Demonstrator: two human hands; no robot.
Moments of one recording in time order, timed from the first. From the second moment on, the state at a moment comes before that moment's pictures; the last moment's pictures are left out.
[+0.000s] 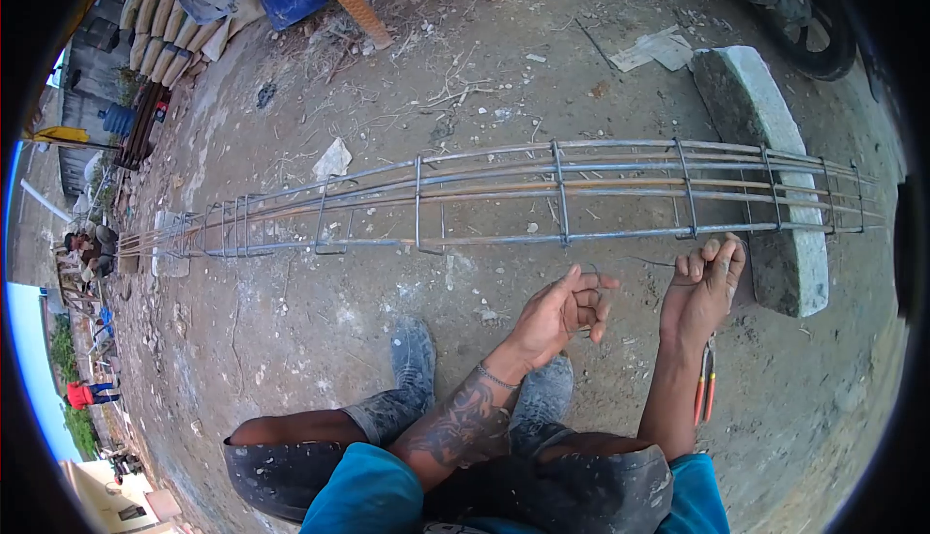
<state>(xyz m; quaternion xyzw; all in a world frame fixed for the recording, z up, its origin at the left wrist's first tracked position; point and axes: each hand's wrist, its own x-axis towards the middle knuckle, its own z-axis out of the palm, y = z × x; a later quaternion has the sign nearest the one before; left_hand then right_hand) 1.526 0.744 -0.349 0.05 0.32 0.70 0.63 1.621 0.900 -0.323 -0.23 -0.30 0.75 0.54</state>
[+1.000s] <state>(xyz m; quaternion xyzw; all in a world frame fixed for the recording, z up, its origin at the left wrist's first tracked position) 1.477 0.720 -0.311 0.11 0.25 0.85 0.45 1.579 0.822 -0.290 -0.25 -0.28 0.78 0.51</state>
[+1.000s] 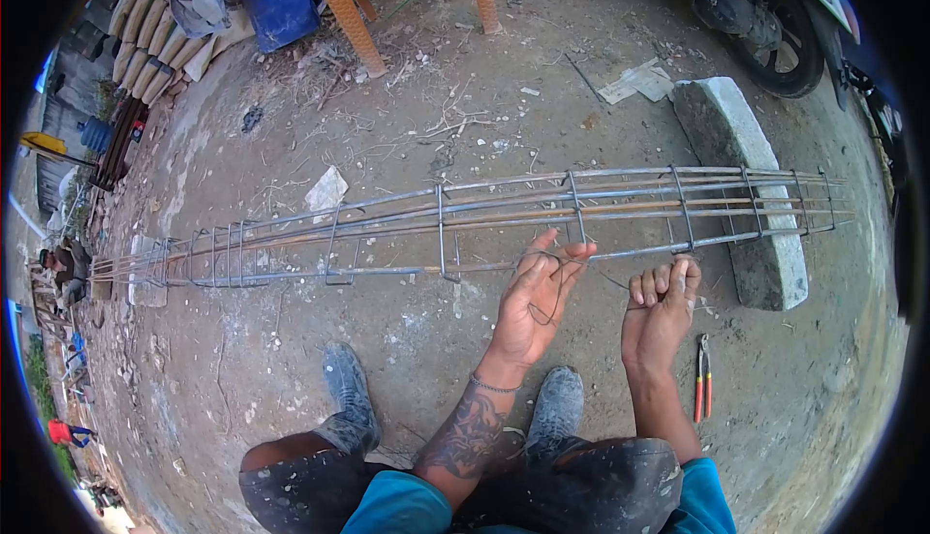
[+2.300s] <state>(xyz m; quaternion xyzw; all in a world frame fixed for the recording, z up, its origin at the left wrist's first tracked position) 1.347 0.607 -0.280 0.09 0.39 0.91 0.14 1.439 0.670 -0.267 -0.38 -0.40 0.74 0.38</state>
